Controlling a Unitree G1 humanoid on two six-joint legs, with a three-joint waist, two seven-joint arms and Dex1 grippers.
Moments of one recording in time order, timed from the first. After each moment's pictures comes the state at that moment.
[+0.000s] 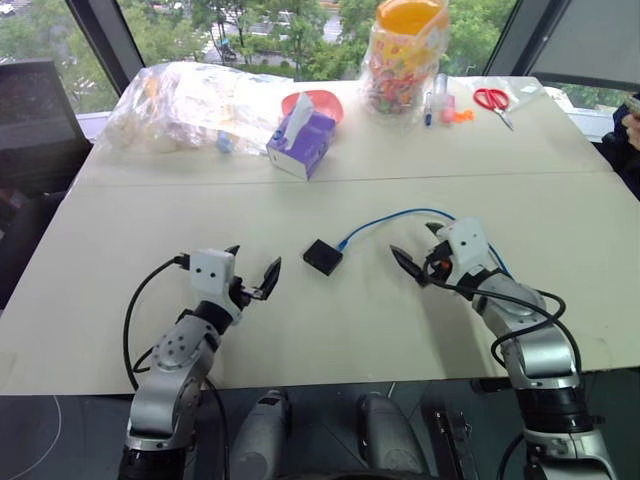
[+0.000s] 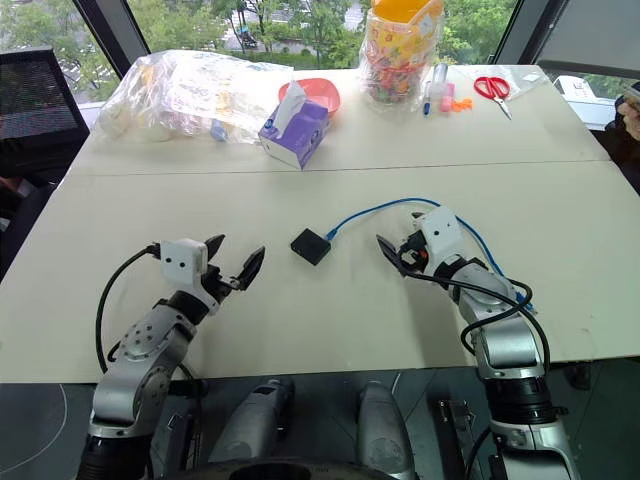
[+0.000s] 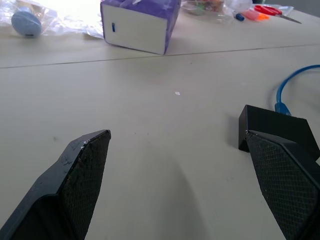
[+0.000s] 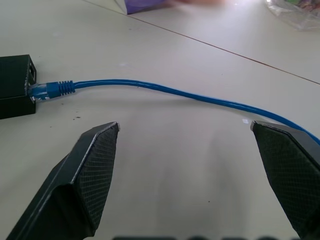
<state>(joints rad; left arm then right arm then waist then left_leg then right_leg) 0.06 0.21 0.01 -0.41 -0.25 0.35 -0.29 -0.20 -0.45 -0.05 -0.18 0.17 0.38 0.52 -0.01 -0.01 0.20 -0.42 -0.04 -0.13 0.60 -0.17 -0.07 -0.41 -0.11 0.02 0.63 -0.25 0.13</state>
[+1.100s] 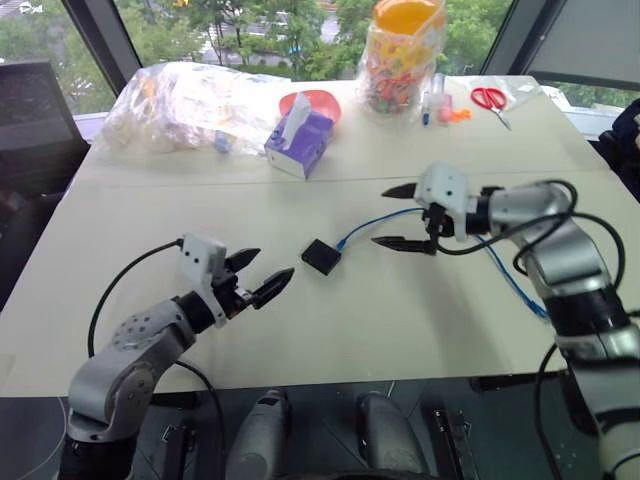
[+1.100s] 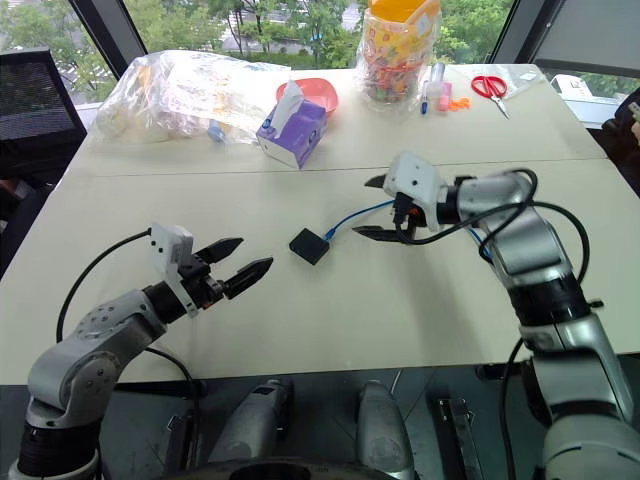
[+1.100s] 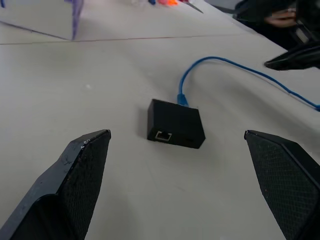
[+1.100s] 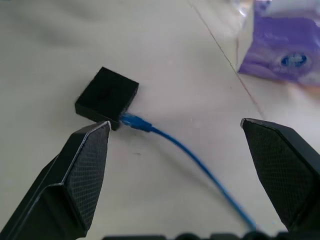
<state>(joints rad) -0.04 0.45 0.13 -0.55 -0.69 0.72 -0.48 -0.80 -0.72 0.25 0.21 0.11 0.16 1.17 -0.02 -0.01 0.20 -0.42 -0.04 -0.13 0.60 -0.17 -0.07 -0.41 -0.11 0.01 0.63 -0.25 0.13</state>
